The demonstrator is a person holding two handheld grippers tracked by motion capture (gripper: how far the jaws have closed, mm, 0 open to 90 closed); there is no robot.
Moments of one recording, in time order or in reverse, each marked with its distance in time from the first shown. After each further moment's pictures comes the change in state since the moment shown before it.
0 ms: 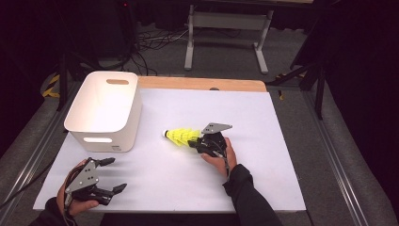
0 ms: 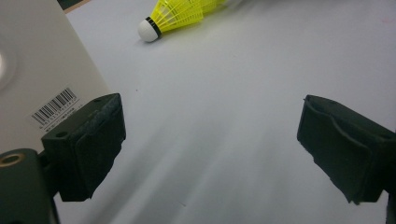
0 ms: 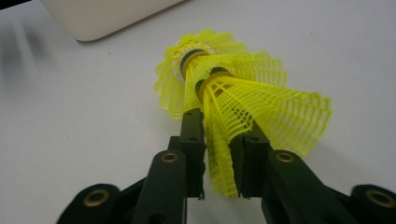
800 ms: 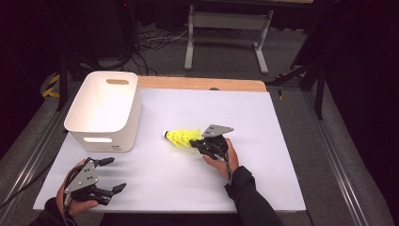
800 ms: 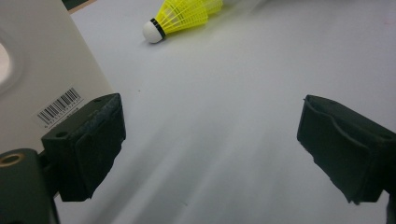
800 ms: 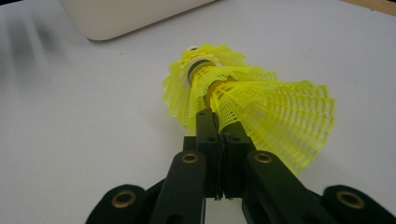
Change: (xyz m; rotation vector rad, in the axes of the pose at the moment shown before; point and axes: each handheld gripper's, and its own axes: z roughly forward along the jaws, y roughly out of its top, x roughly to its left) left arm 0.000 0.000 -0.001 -0.006 0.007 -0.005; right arm 0.010 0.002 -0.011 -0.023 -0.010 -0.065
